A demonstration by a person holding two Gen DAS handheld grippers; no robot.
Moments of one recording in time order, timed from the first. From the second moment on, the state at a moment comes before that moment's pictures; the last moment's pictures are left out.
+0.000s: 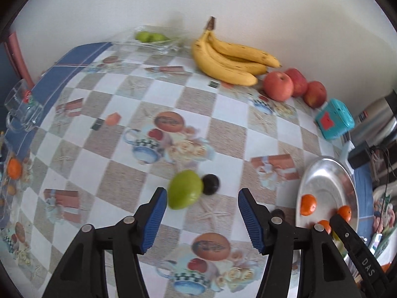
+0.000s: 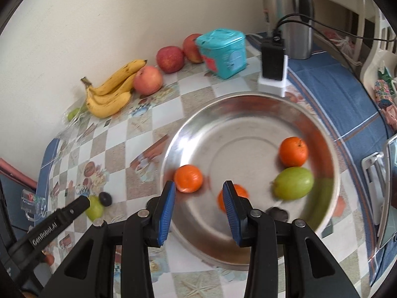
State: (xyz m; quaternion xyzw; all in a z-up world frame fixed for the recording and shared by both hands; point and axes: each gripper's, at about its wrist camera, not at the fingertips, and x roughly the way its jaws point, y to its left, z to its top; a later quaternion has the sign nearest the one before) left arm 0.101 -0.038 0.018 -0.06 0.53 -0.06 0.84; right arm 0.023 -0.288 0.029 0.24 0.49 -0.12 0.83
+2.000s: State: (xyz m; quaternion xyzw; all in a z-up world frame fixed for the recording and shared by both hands) left arm 0.126 0.027 -0.010 -0.10 0.56 -0.05 0.82; right arm 0.066 -0.180 0.005 0.18 0.54 -0.06 0.82
